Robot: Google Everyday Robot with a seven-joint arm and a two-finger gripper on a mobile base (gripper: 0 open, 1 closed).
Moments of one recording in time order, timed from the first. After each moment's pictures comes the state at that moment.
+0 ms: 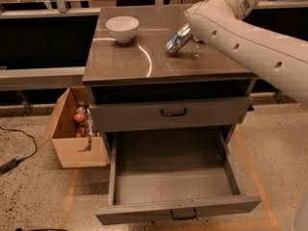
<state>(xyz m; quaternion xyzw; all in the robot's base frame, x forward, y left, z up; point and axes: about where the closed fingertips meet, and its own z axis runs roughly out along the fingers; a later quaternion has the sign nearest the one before) 0.805 -0.147 0.943 -0.71 0.46 -0.44 0.30</state>
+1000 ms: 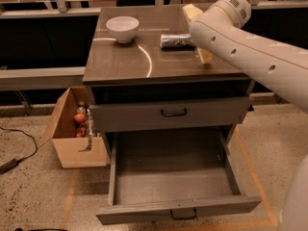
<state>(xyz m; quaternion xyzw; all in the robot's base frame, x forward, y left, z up) 0.813 -0.161 0.901 -0.72 0.48 -0.42 0.27</state>
